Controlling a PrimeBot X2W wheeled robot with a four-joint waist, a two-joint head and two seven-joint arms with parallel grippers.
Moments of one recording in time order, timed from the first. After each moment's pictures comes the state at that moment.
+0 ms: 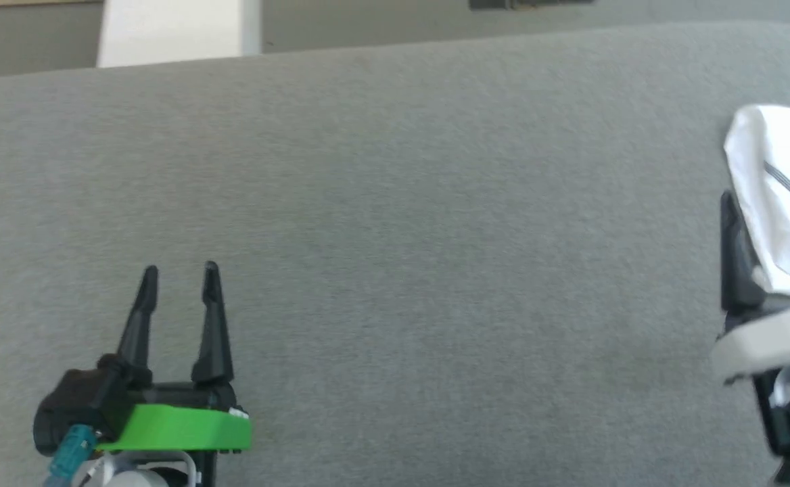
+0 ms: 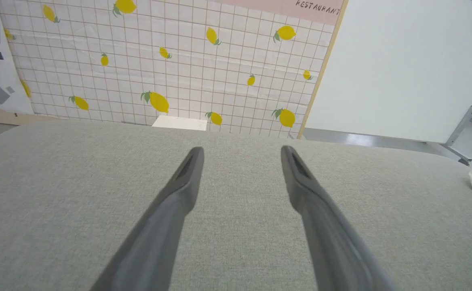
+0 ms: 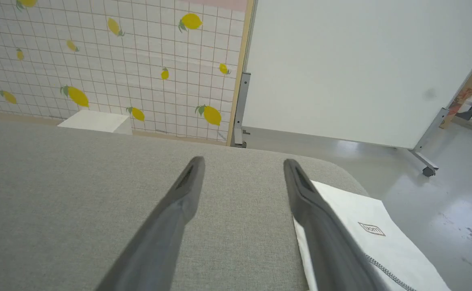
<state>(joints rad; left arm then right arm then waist) 0.03 0.28 -0.20 -0.22 -0.41 0.18 -0.25 -0.11 -0.08 -0.18 -0.24 -0.05 0.13 0.12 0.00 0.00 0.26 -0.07</state>
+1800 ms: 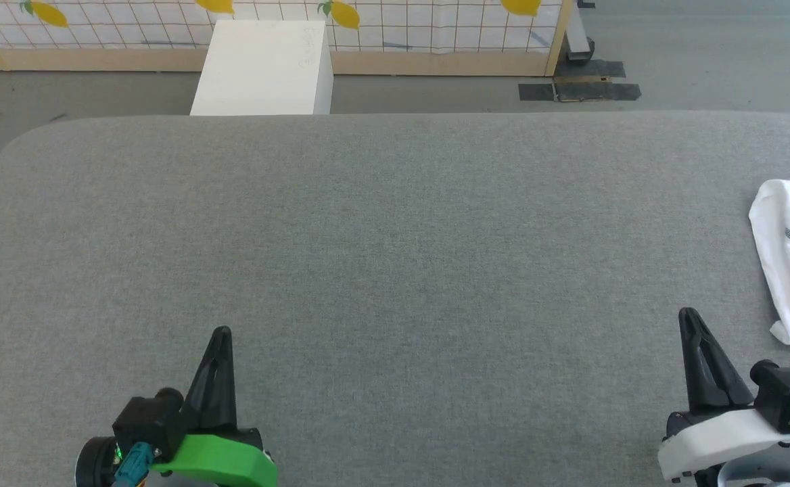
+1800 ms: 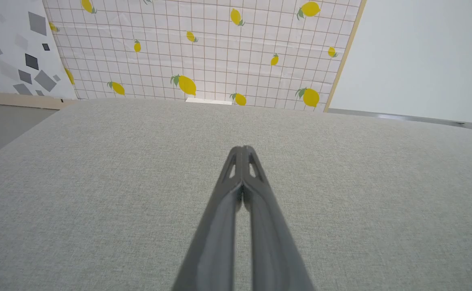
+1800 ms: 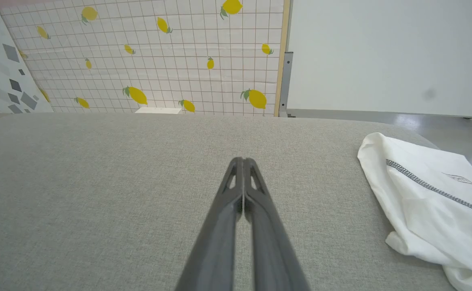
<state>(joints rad) 0.10 0.12 -0.11 -0.05 -0.22 0.04 -0.19 0.08 -0.05 -0.10 -0.04 0.07 0.13 -0.10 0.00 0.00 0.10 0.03</state>
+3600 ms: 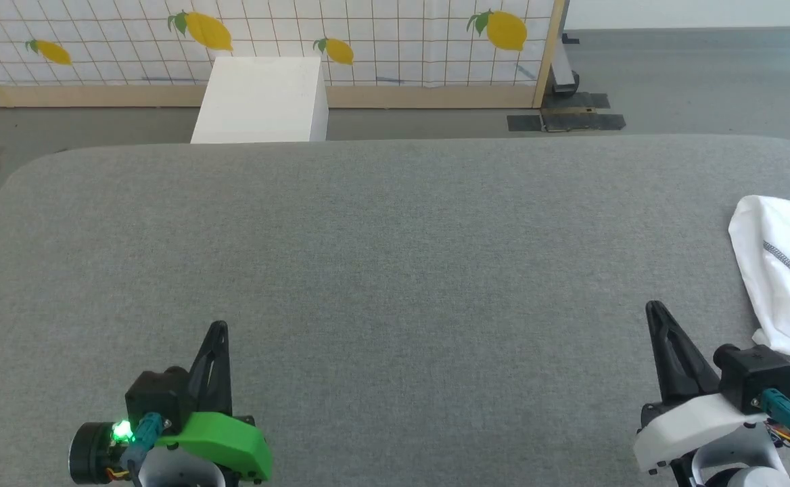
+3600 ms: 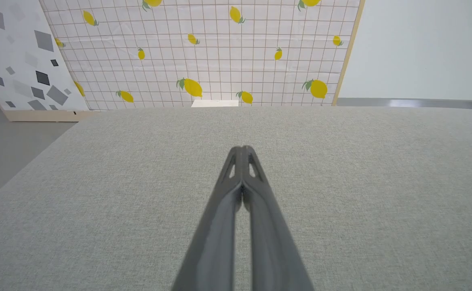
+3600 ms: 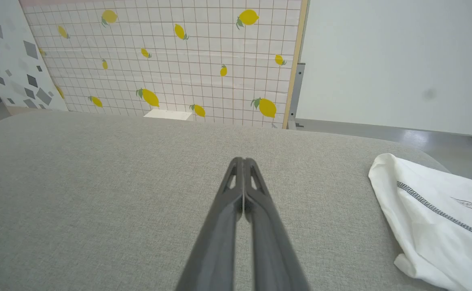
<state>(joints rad) 0.05 0.08 -0.05 -0.02 -0.10 0.02 -0.08 0.04 -0.05 -0.04 -0.02 0.03 0.13 -0.04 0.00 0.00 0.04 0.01</state>
